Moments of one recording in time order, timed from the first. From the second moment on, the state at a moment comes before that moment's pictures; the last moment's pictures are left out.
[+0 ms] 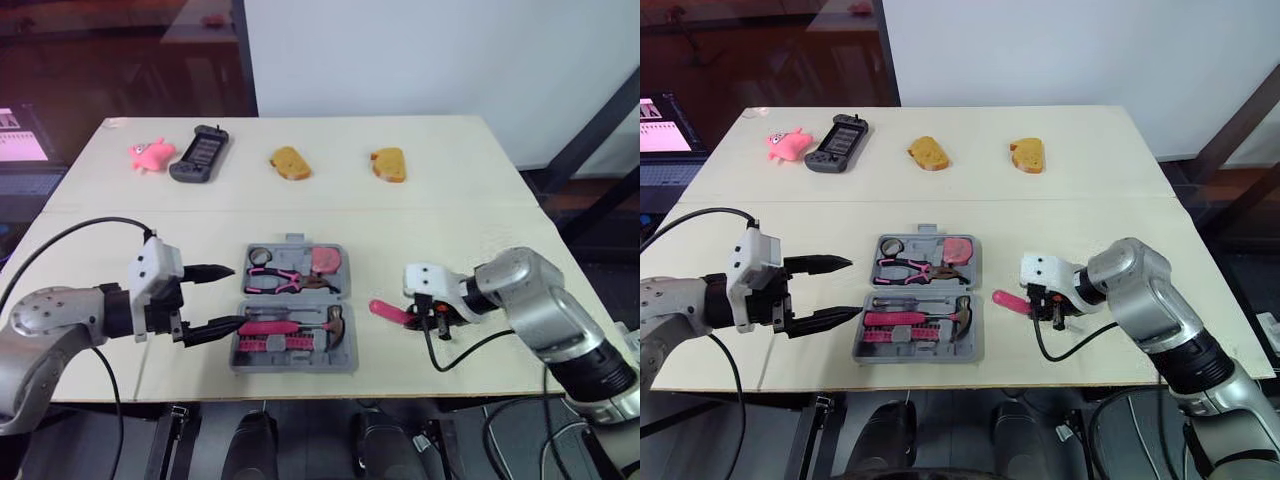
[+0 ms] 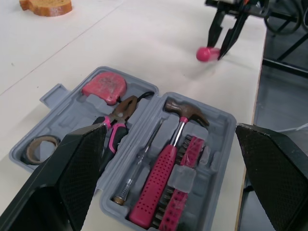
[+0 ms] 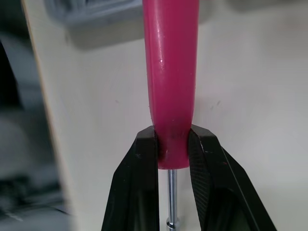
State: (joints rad) left arm -0.01 0.91 0.26 -0.47 -0.67 0.56 -1.04; right arm -0.50 -0.80 0.31 -0.32 -0.17 1.11 1.38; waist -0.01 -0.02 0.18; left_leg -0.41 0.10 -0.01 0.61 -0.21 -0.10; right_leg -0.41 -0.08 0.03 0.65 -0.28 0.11
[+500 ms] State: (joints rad) left arm -0.01 0.90 0.25 -0.46 -0.68 0.57 -1.06; right arm -0.60 -0.58 0.22 0.03 -0.08 1.34 0.90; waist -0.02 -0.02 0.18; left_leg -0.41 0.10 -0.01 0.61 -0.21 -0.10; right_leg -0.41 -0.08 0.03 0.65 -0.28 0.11
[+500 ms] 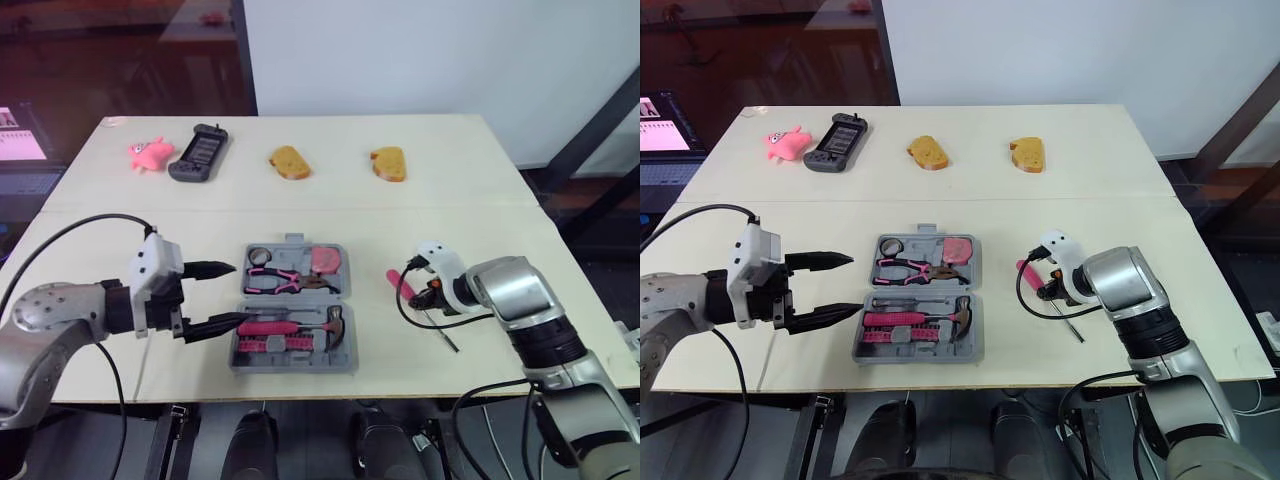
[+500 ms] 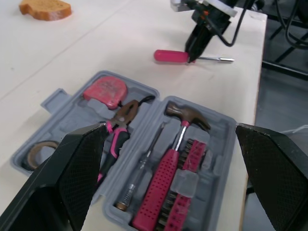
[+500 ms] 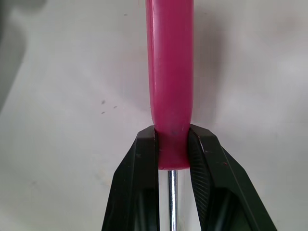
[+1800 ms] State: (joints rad) left arm -0.11 0.85 0.20 -0.25 -0.59 0.34 -1.19; right arm -0.32 -0.65 0.12 -0.16 0.15 1.02 0.66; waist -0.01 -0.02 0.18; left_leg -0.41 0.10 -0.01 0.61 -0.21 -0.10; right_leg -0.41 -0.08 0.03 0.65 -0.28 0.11
